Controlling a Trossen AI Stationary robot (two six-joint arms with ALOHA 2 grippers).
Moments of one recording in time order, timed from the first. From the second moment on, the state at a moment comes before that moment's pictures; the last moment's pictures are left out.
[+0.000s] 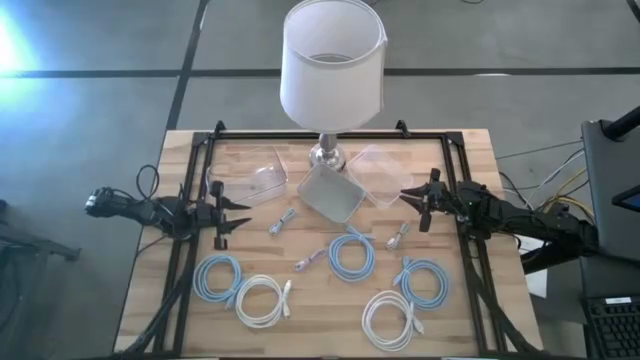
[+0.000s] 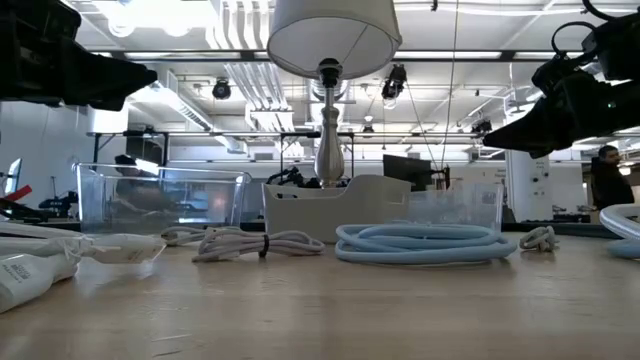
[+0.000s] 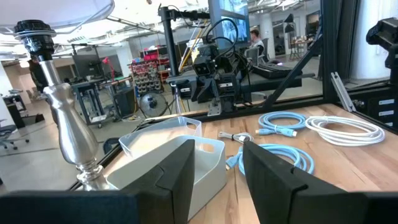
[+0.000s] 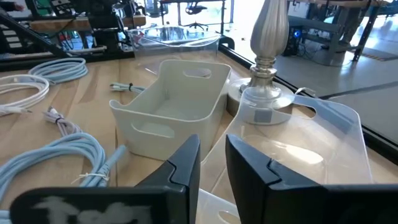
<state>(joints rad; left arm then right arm) -0.25 0.00 0.01 0.05 -0.34 0.21 -0.30 0.21 0.01 0.01 0.00 0.05</state>
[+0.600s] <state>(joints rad) -0.25 0.00 0.01 0.05 -0.34 0.21 -0.30 0.21 0.01 0.01 0.00 0.05</state>
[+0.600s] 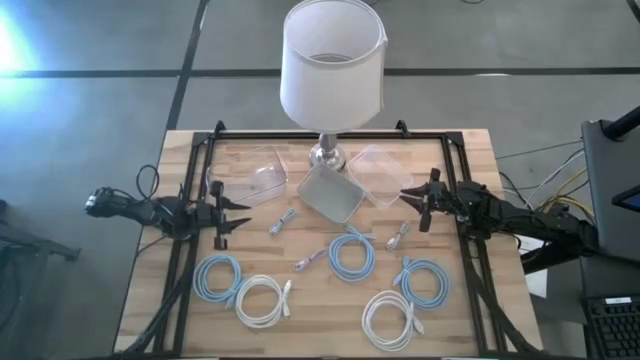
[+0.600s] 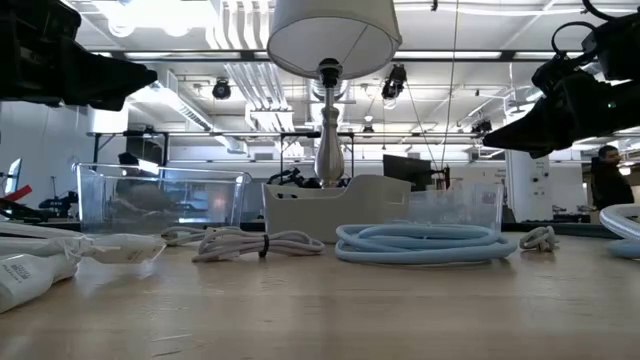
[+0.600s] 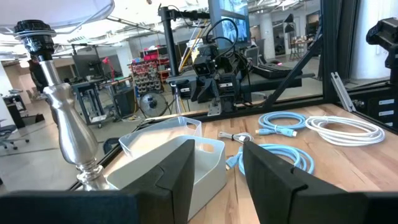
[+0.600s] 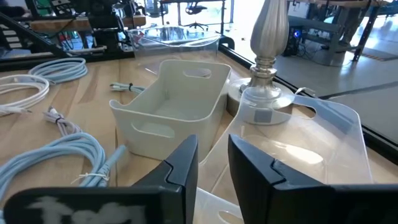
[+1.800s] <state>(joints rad) -0.25 0.00 0.01 0.05 -0.34 0.21 -0.30 0.21 0.01 0.01 0.00 0.05</state>
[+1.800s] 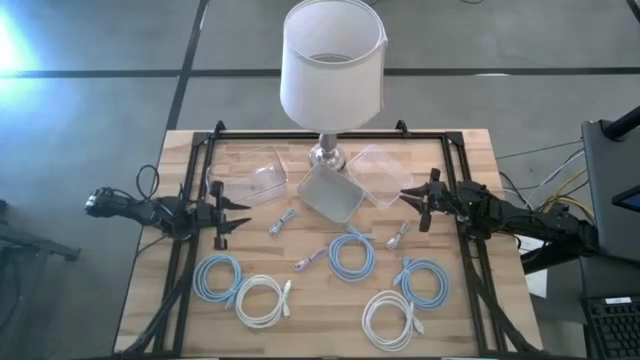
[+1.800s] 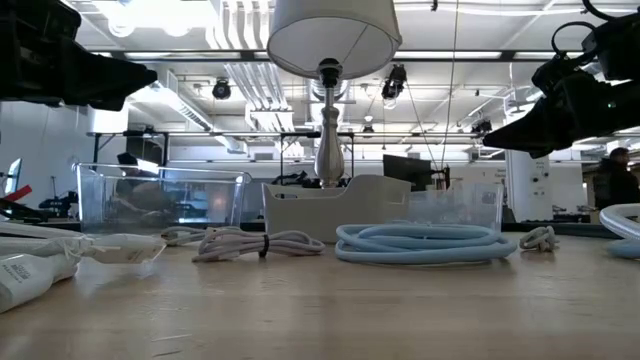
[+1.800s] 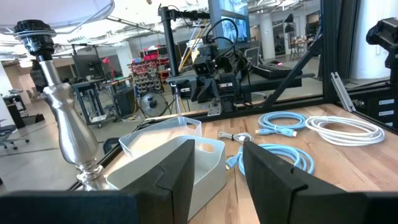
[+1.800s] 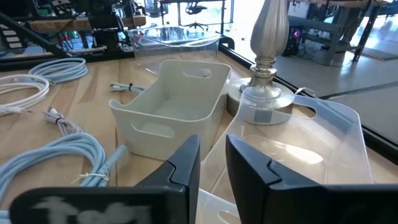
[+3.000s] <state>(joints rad) -0.25 0.00 0.01 0.05 -0.34 0.21 -0.30 0.21 0.01 0.01 0.00 0.05</state>
